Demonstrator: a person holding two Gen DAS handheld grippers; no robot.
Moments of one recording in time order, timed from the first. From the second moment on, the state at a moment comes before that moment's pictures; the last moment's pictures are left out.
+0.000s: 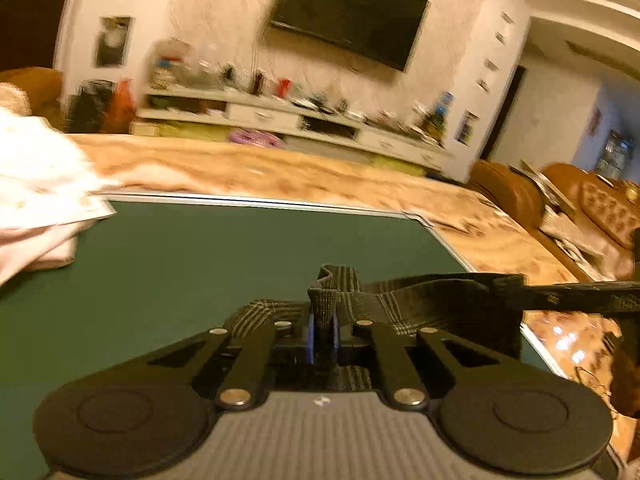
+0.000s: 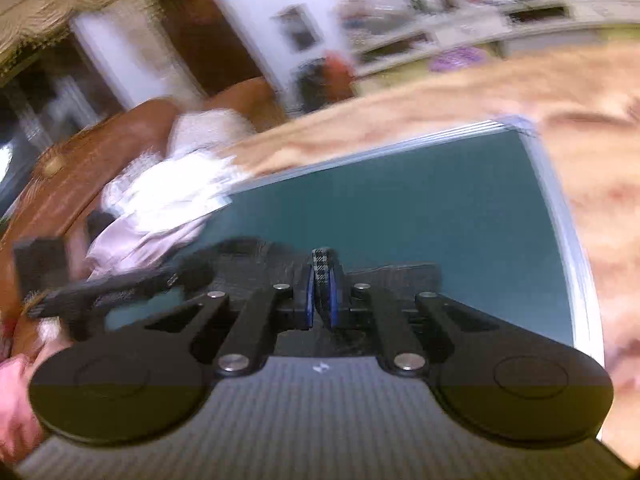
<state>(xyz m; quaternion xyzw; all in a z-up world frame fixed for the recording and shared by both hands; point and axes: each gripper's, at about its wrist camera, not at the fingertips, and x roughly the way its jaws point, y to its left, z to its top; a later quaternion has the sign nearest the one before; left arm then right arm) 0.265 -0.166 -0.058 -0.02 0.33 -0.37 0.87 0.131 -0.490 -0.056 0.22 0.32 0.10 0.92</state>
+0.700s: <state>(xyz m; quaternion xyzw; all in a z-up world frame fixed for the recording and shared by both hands) 0.250 -0.133 -0.086 0.00 0.34 -0.34 0.88 0.205 -0.498 -0.084 0.18 0.40 0.01 0.90</state>
